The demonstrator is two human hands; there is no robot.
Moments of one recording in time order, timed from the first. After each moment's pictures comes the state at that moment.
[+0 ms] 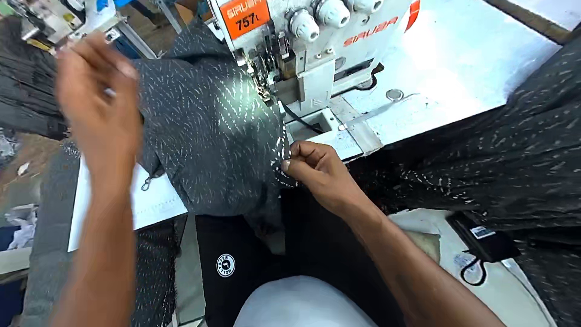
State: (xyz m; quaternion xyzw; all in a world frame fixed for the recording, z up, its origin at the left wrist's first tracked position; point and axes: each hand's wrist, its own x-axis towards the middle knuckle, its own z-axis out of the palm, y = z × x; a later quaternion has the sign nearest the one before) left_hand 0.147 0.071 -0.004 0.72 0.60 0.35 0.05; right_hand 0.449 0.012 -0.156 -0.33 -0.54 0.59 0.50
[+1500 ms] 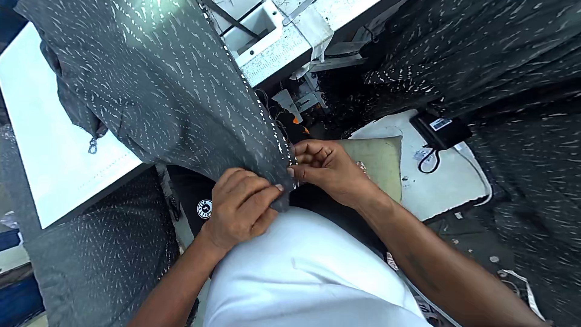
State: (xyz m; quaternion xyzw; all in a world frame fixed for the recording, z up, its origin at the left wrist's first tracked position) left_hand 0.283 -0.145 -0.178 0.88 0.31 0.34 0.11; right_hand 0.513 -0.142 -0.221 -0.33 -0.39 0.71 0.48
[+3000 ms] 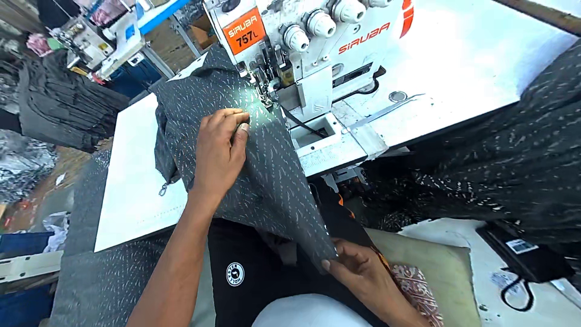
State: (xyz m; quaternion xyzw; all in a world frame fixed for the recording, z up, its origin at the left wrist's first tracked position) left_hand 0.235 0.055 -0.078 0.79 0.55 0.25 0.01; right_hand 0.483 -0.146 -0.263 -0.37 -0.44 0.63 0.52
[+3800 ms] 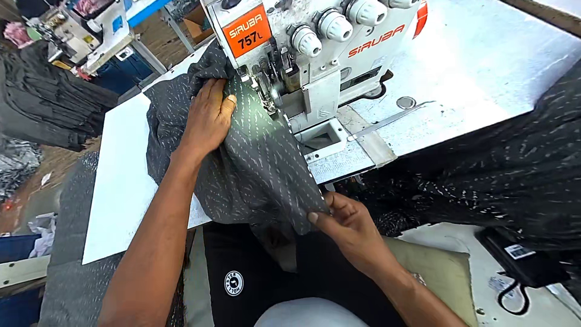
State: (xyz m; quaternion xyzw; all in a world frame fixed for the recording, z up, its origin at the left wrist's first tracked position) left_hand 0.198 0.154 -0.084 0.79 0.59 0.15 0.07; right_hand 0.463 -0.052 -0.203 -0.38 -0.44 0.62 0.53
